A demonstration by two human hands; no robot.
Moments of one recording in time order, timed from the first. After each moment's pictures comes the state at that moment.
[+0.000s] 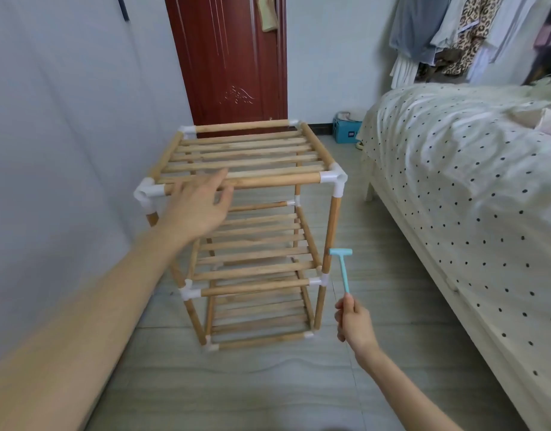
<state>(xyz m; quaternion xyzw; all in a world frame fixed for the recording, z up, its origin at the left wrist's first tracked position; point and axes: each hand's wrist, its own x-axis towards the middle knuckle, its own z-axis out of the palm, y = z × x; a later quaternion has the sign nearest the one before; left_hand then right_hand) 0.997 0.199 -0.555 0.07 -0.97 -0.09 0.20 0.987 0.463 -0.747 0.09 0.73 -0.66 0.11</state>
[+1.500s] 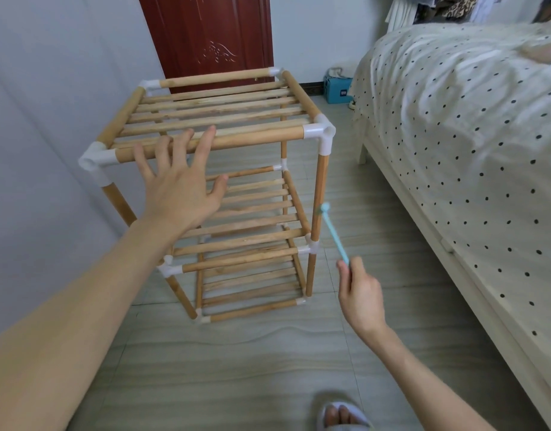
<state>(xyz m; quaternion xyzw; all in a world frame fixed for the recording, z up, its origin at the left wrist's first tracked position) 0.979 0.218 -0.604 0.08 -0.96 0.05 0.28 0.980 0.491 -0.770 -0.11 0.89 -0.42 -0.17</state>
